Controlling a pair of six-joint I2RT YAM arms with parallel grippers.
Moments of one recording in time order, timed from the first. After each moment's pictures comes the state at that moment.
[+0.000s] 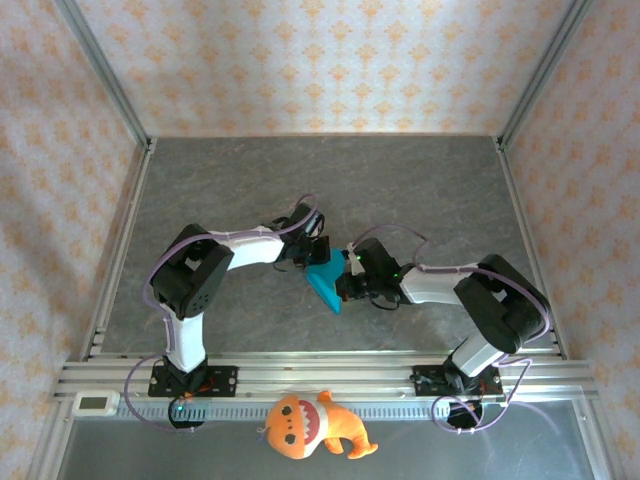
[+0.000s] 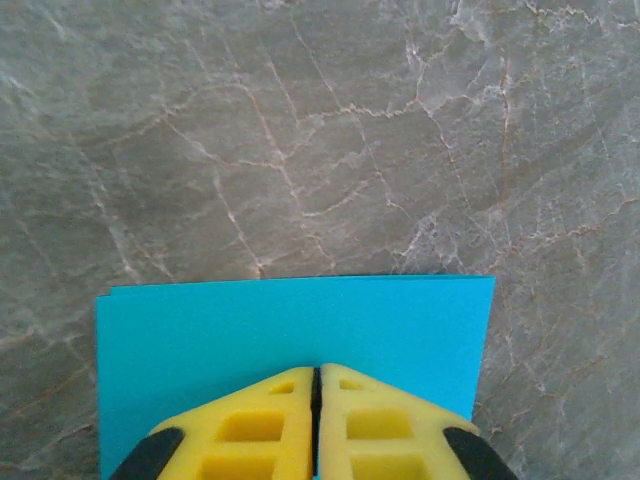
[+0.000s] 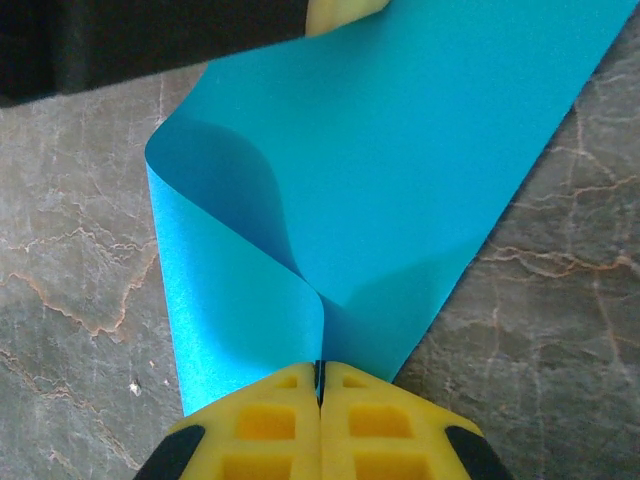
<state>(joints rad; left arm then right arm) -0.60 1.90 1.10 -0.21 0.20 -0.72 0.71 1.58 0.60 0.07 -0.33 0.52</state>
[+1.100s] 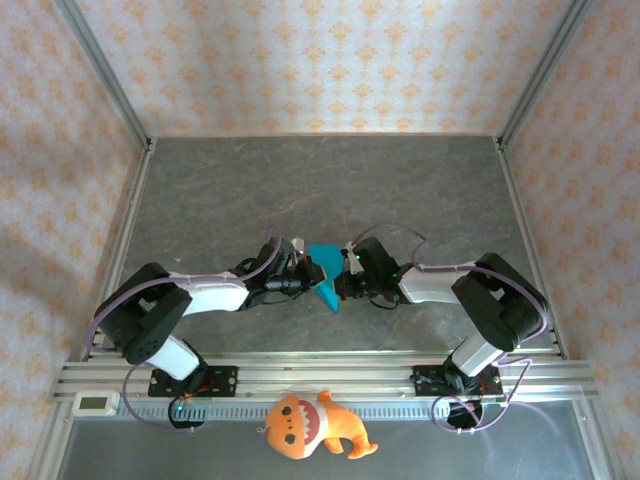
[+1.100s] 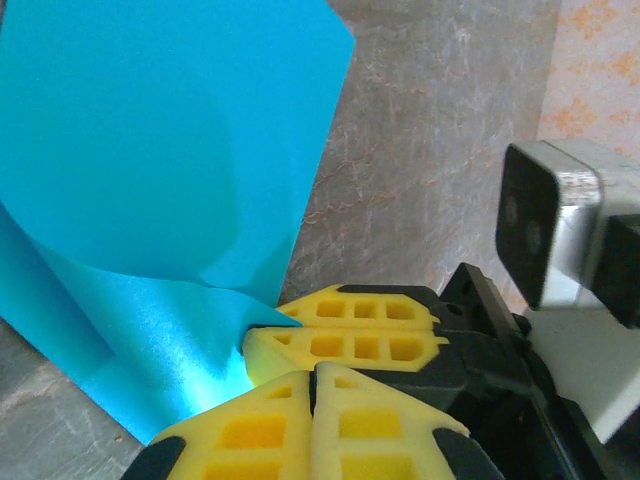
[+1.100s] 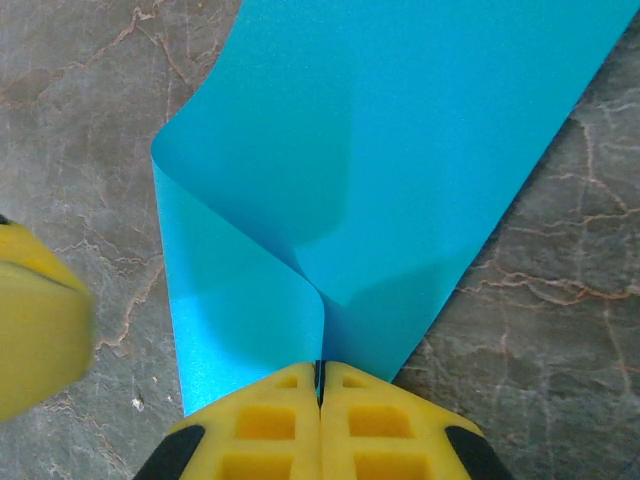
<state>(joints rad) -0.66 1.55 0.56 0.33 0.35 -1.20 0.71 1.60 0.61 0.10 -0.32 0.52</state>
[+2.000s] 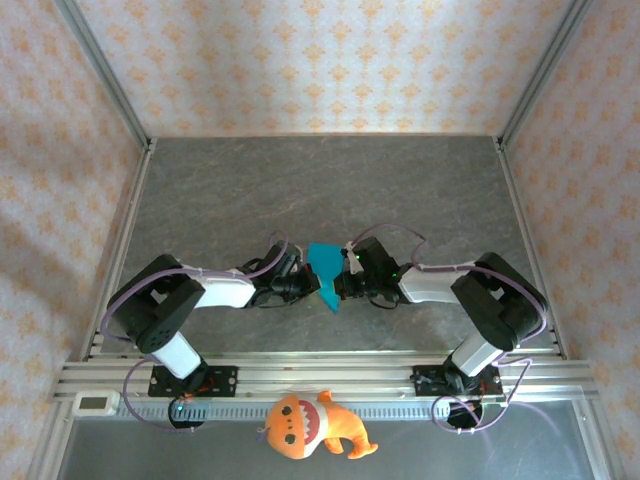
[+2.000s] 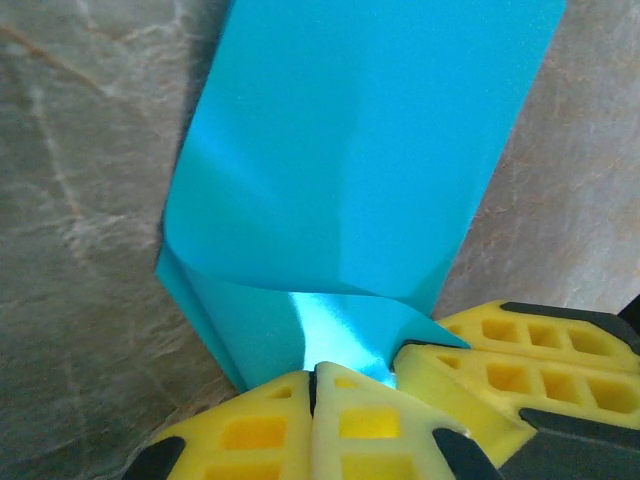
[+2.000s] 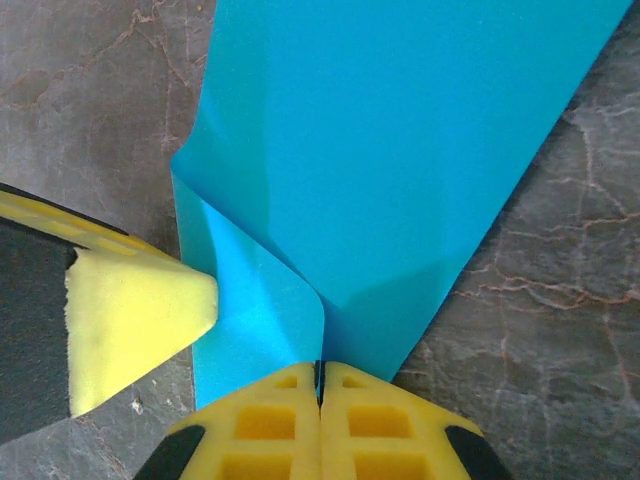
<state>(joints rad) -0.67 1.61 0.59 0.18 0.28 -1.13 0.71 1.60 0.61 0.10 -0.32 0.52</state>
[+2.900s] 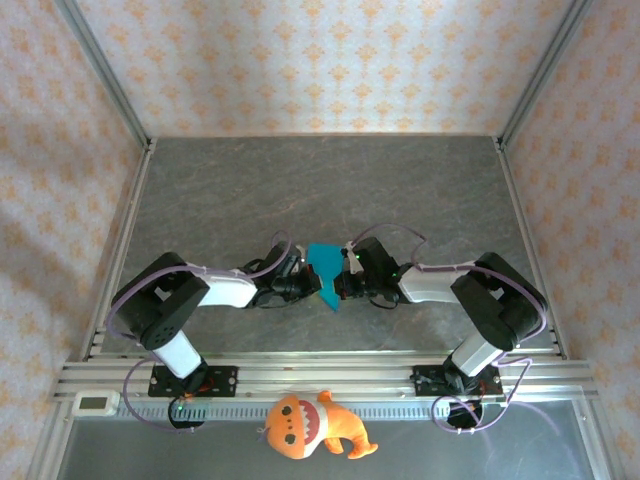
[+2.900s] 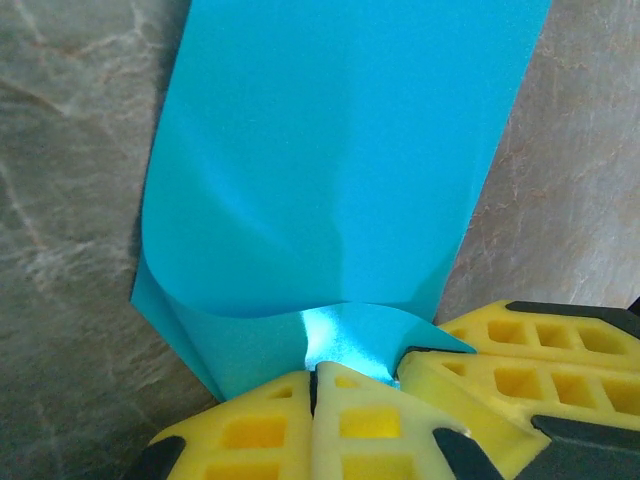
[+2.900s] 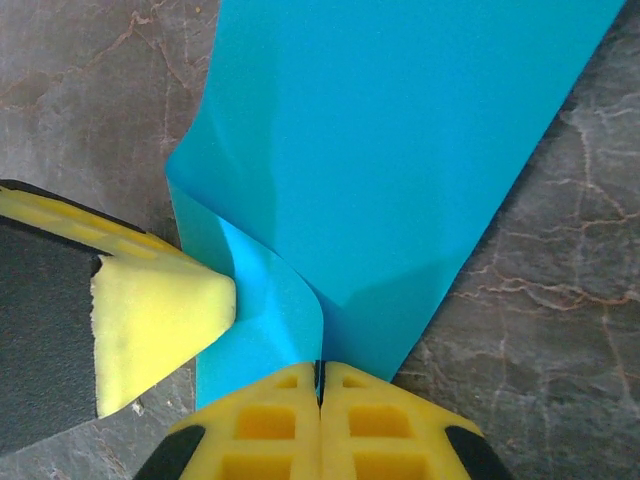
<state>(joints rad) -0.67 1.65 0.58 0.24 0.29 -1.09 0.71 1.60 0.61 0.10 -0.33 0.53</state>
